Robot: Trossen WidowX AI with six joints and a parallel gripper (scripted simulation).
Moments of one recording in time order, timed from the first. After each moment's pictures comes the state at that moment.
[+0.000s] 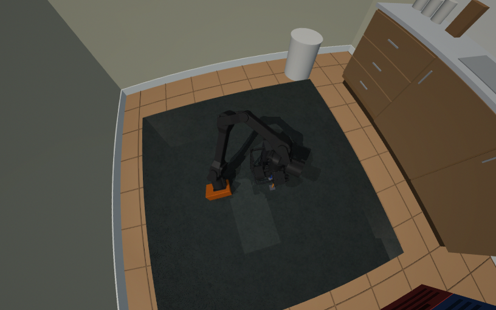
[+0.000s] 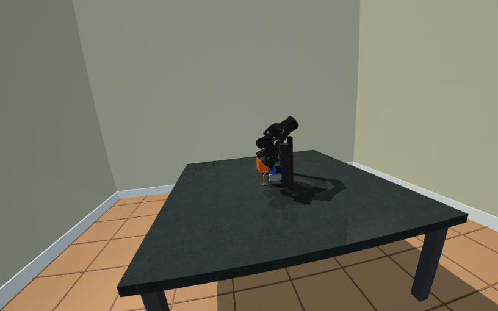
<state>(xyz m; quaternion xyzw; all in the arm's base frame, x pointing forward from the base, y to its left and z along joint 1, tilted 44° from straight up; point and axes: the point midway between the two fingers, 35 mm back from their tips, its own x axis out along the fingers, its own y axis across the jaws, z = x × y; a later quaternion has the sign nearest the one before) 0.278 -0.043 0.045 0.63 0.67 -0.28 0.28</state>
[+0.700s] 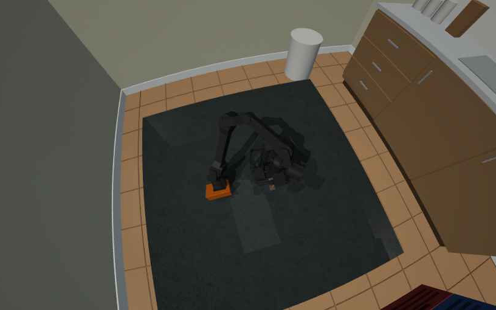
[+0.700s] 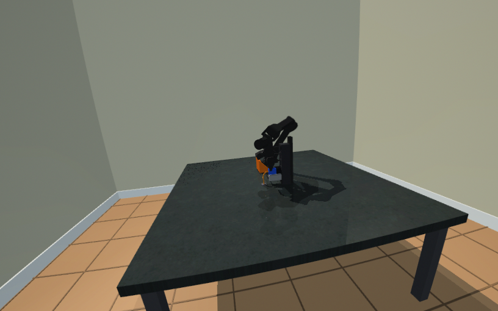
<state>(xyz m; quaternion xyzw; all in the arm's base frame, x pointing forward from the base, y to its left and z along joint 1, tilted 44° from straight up) 0.279 -0.043 0.040 0.63 0.68 -0.26 0.26</state>
